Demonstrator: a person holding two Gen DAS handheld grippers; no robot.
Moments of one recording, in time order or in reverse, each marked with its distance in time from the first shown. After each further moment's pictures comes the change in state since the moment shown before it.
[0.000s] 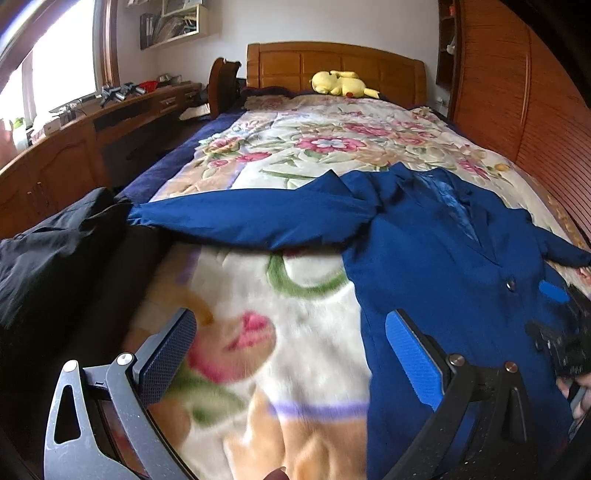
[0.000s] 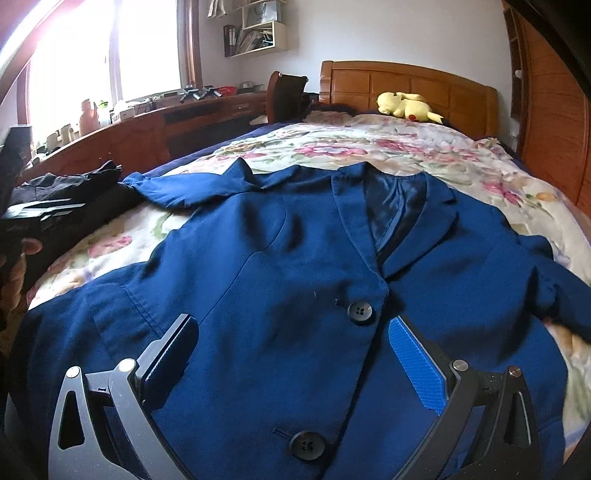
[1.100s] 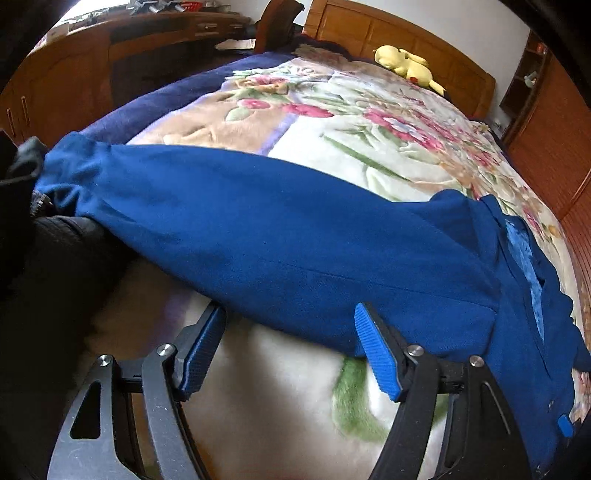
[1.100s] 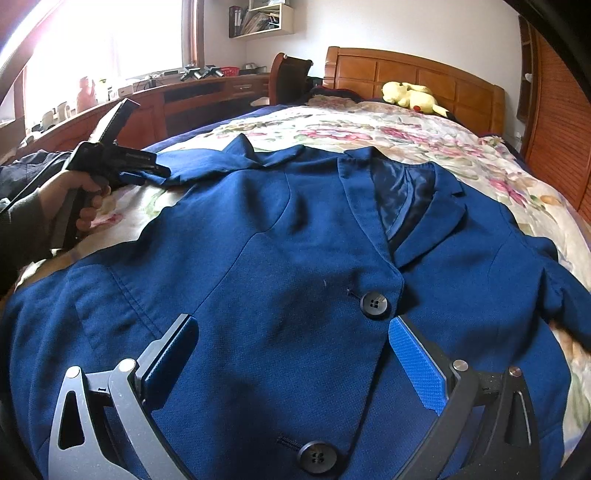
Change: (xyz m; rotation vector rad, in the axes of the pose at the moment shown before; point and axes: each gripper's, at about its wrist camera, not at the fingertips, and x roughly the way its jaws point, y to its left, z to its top) left arm 0.165 0.075 0.056 -0.279 0.170 -0.022; right arm 0.023 0.018 0.016 -0.059 0.066 -0.045
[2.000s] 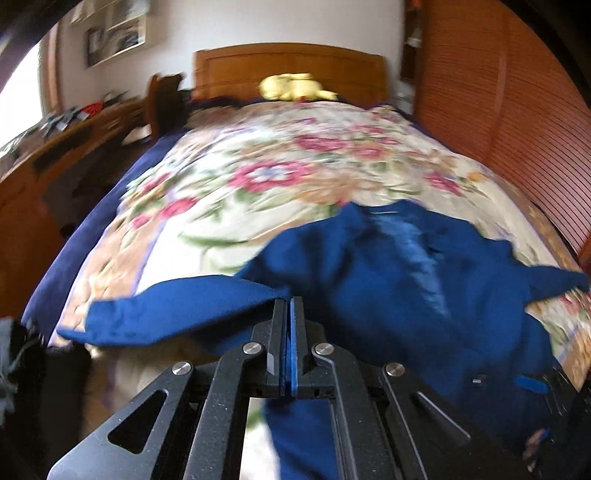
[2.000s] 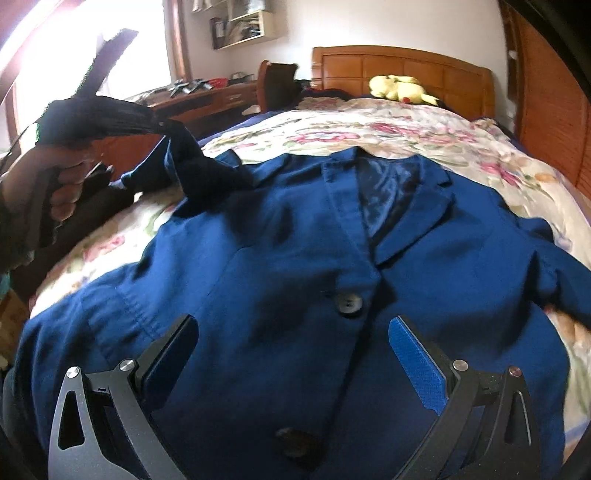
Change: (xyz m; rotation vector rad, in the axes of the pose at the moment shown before) left arm -0.109 -0.174 0.006 0.409 -0.157 -0.127; right arm -0.017 -0.030 -0.002 0.110 -0.017 0.034
